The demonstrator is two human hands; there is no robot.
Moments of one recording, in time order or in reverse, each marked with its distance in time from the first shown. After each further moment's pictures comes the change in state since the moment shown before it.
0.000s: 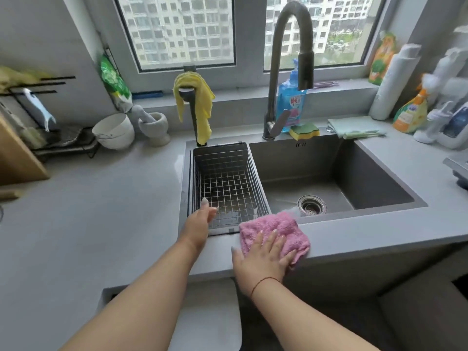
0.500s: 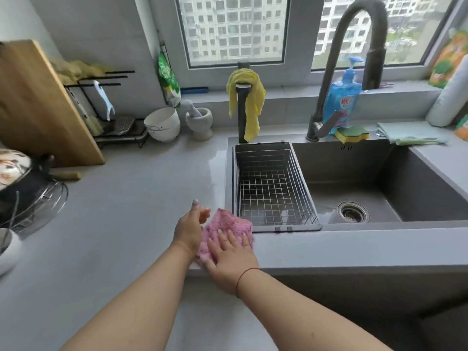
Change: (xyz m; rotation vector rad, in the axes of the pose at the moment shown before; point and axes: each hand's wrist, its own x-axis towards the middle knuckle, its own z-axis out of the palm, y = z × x) left_hand -0.007 -0.032 -0.108 -0.131 0.263 -0.005; right_hand -0.024 -0.119 0.026 -0.157 -0.157 -0.700
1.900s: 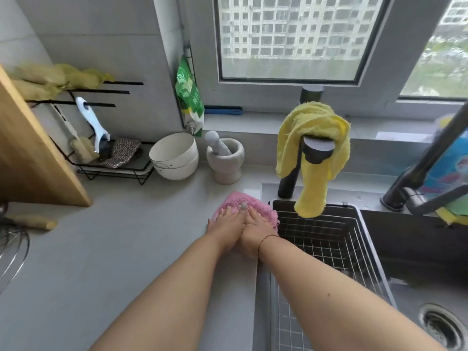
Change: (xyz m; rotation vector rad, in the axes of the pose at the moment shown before) left_hand 0.276 0.071 0.058 0.857 -0.322 -0.066; right_hand 0.324 0.087 -0.113 -0.128 -0.088 -0.107
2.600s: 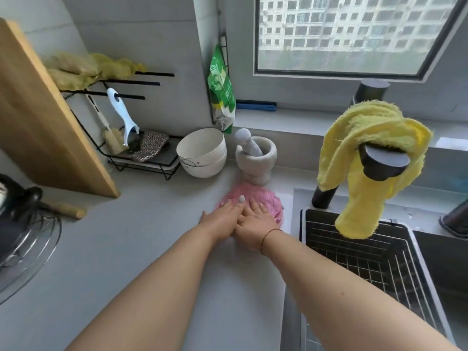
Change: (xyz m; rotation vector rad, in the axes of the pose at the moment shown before) left_hand 0.022 -0.047 -0.049 -0.035 0.058 -0.099; right_hand 0.050 -0.041 -0.020 0.047 0.023 -0.113
